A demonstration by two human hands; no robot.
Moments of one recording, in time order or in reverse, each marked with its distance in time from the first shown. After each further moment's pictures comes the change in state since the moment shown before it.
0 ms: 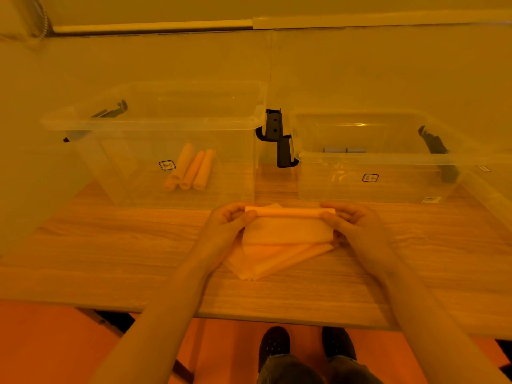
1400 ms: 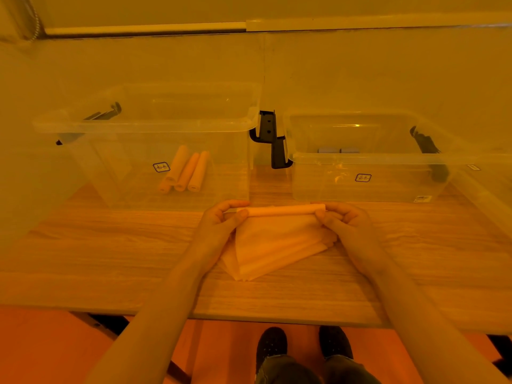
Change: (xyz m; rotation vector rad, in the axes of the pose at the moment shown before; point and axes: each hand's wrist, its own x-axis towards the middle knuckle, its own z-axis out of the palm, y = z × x) left_hand -0.002 0.003 -0.001 0.035 0.046 0.003; right_hand 0.006 0.010 -0.002 0.035 0.032 -0.033
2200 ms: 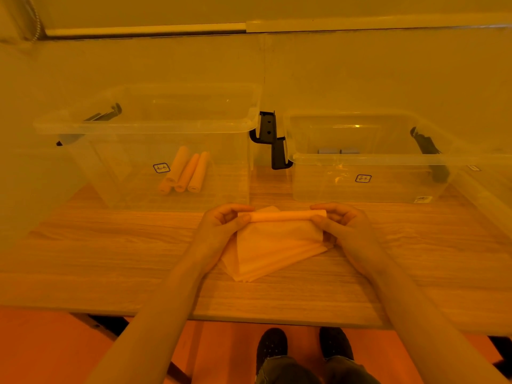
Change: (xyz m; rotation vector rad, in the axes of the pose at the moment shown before) left_hand -0.002 0.003 0.002 -0.009 -0.025 0.031; right_hand 0.001 -0.002 0.002 0.048 -0.067 0.039
